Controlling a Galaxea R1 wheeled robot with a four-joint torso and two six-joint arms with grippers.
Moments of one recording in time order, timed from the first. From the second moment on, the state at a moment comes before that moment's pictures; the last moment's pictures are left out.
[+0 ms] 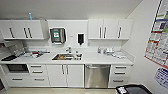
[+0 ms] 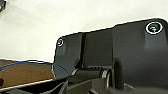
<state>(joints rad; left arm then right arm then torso) 1.52 2.73 -2.18 0.06 -0.11 0.02 -1.50 2.83 -2.29 -0.09 0.06 0.10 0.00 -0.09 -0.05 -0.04</state>
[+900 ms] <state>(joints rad) 1.52 2.72 -2.18 0.06 -0.11 0.02 -1.50 2.83 -2.29 -0.09 0.06 0.10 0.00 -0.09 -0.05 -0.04</state>
